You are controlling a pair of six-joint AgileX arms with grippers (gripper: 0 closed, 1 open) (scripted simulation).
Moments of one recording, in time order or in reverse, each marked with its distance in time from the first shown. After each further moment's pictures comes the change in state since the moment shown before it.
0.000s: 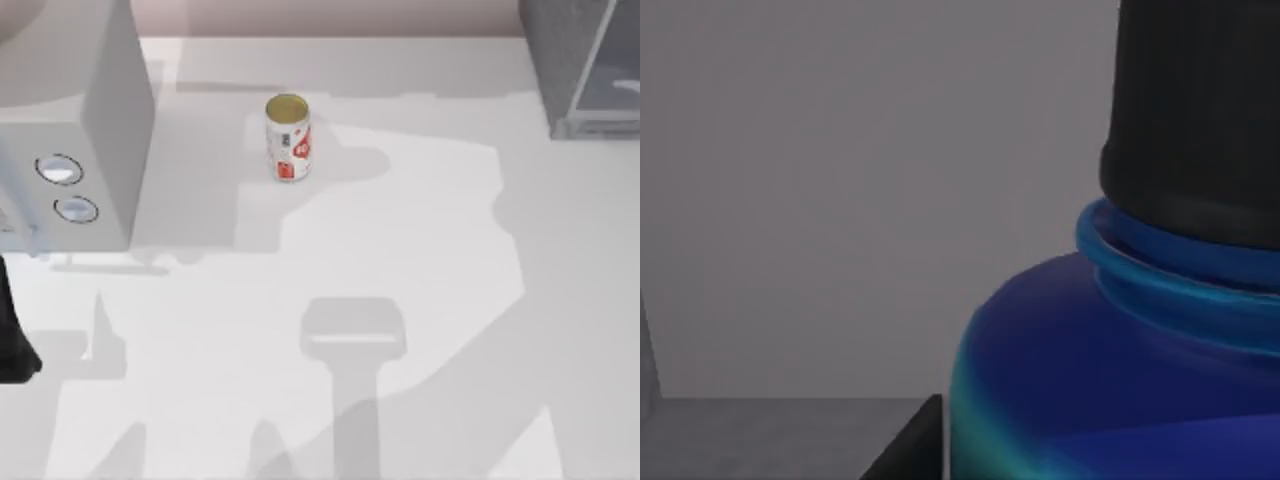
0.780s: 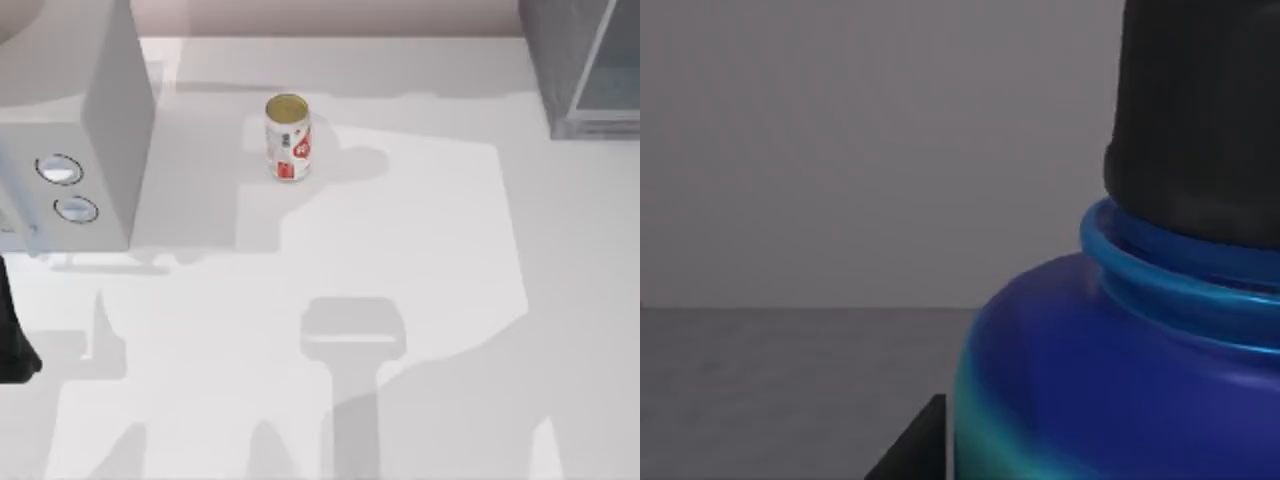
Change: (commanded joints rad) left arm 0.000 0.000 0.000 0.000 0.000 0.000; right arm 0.003 0.125 -0.023 0.145 0.002 -0.003
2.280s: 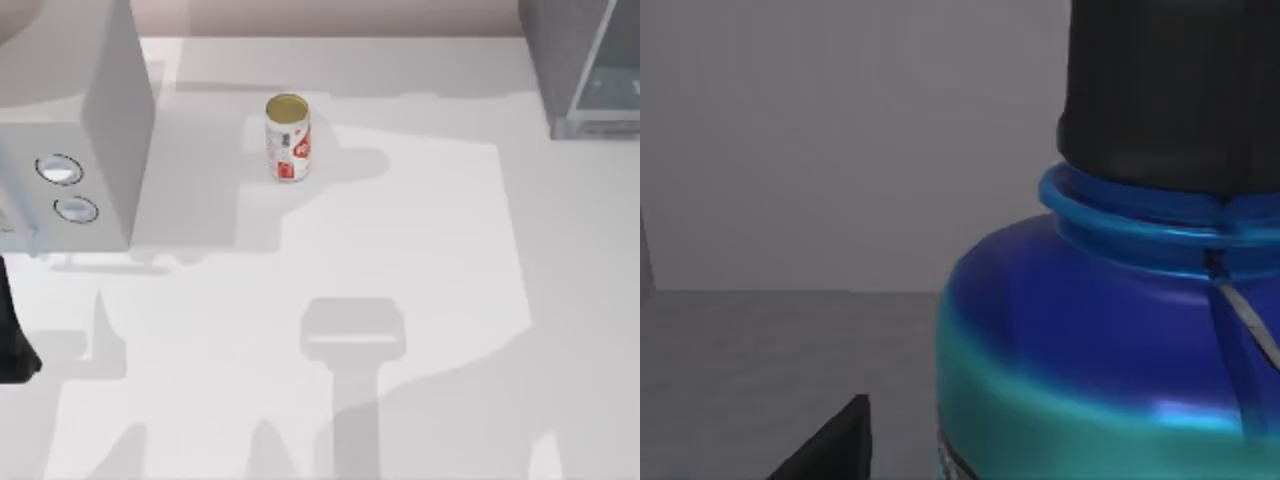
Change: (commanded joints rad) left arm 0.000 0.000 0.000 0.000 0.000 0.000; right arm -0.009 -0.042 -0.089 0.048 -0.009 0.000
